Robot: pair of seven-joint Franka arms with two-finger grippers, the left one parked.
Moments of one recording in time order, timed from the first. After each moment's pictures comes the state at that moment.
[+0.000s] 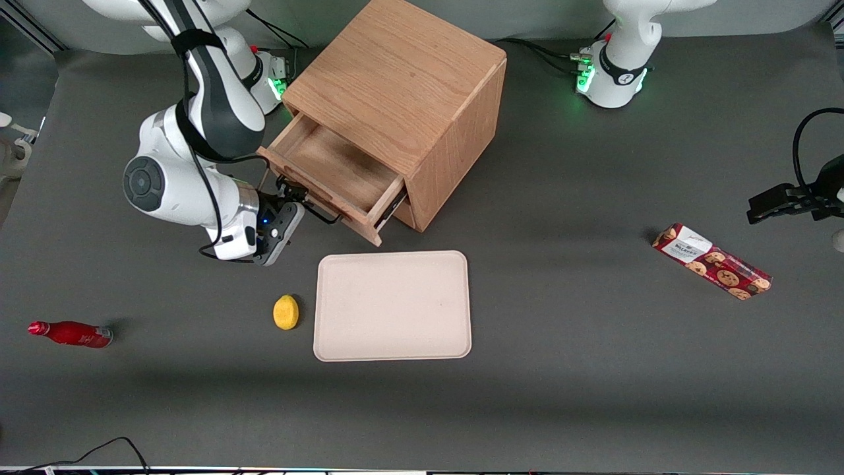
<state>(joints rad) 0.48 0.21 -0.18 -1.89 0.36 1.95 -0.78</state>
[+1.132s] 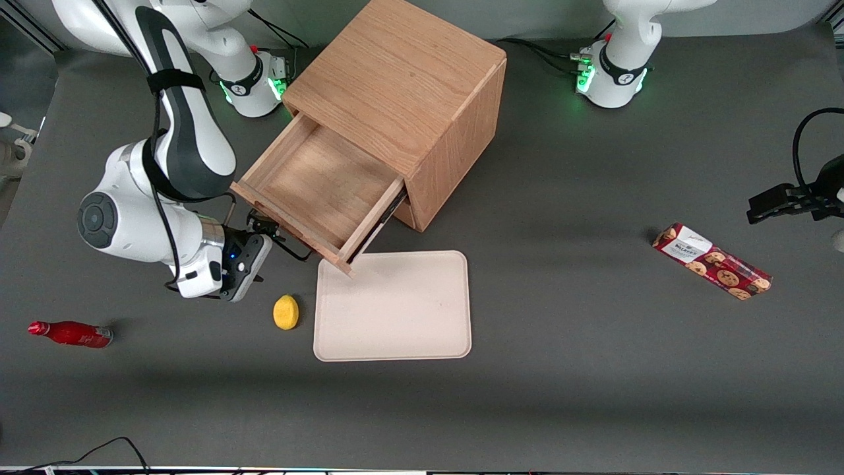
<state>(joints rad) 0.42 0.33 -0.23 -1.74 0.36 1.95 -0.94</state>
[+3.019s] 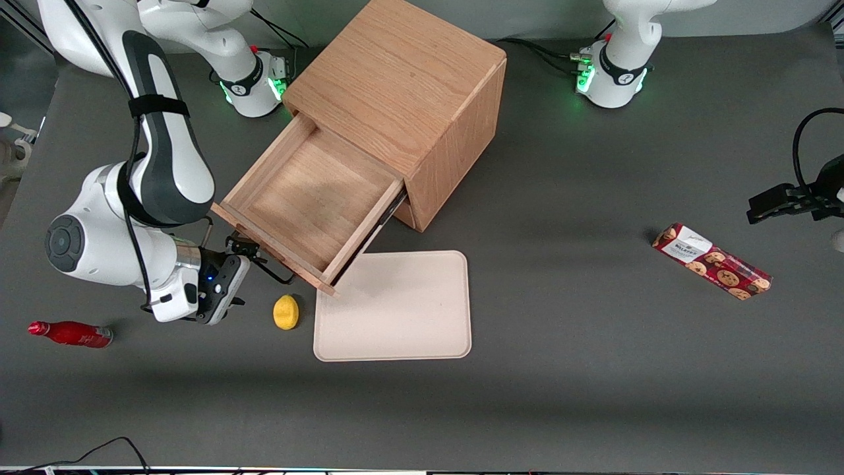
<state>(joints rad) 0.35 0.41 -0.23 -1.63 0.38 1.94 -1.04</state>
